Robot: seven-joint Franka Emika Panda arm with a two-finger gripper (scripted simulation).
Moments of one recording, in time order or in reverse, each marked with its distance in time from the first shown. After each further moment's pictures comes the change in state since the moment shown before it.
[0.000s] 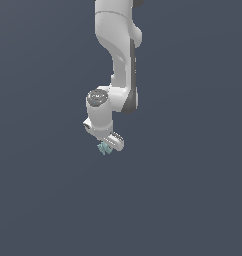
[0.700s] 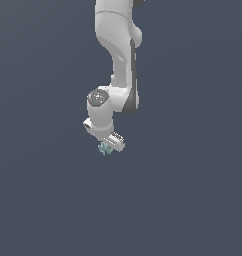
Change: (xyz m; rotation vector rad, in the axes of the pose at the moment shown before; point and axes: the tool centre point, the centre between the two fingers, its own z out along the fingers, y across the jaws) arm 0.000 -0.002 0.000 0.001 0.002 0.002
